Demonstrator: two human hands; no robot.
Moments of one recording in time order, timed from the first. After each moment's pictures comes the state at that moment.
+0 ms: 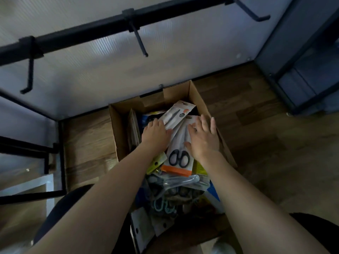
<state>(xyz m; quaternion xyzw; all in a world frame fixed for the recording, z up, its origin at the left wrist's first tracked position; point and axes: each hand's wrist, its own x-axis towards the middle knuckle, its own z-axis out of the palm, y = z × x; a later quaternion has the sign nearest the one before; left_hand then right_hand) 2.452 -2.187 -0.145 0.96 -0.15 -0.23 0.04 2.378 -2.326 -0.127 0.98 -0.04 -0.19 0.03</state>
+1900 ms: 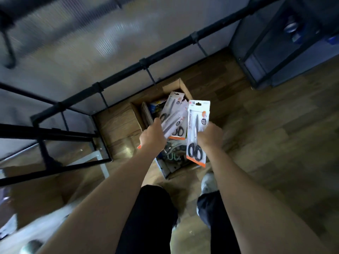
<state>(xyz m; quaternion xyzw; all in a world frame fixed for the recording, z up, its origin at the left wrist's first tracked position) 2.356 -2.152 0.146 0.95 -0.09 -0.31 0.06 2.287 -2.295 0.125 0.81 -0.46 -0.16 -0.34</state>
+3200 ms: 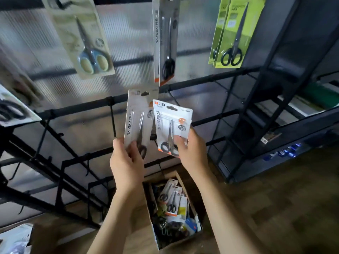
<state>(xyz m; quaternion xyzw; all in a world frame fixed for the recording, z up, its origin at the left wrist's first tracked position) 2.294 -2.105 0.624 0.84 -0.02 0.25 0.49 2.279 -2.257 0.617 0.85 -0.12 0.25 -0.45</state>
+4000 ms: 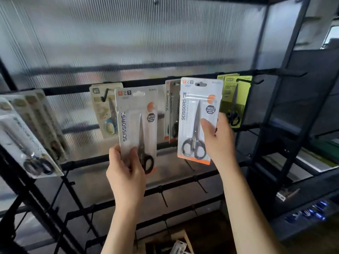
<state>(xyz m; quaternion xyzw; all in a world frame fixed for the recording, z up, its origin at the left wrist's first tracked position) 2.309 -2.121 0.745 0.73 -0.04 0.36 0.57 2.326 -2.312 0.770 0.77 -0.03 0.42 -0.48</state>
